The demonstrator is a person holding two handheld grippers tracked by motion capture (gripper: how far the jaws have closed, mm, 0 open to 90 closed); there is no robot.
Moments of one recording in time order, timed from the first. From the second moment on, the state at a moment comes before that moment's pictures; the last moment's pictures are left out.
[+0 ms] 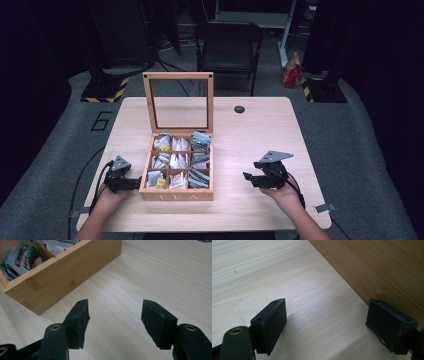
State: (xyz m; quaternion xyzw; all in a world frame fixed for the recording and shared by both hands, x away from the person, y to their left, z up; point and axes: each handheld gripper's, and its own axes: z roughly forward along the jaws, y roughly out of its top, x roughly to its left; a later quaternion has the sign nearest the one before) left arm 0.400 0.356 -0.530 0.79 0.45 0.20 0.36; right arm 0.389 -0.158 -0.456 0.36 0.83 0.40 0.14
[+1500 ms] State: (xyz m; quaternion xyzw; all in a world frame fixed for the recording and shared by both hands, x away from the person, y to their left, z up) left arm 0.399 0.355 -0.530 0.79 0.45 0.20 0.36; right arm 0.385 -0.089 -0.416 0.29 0.85 0.43 0.11
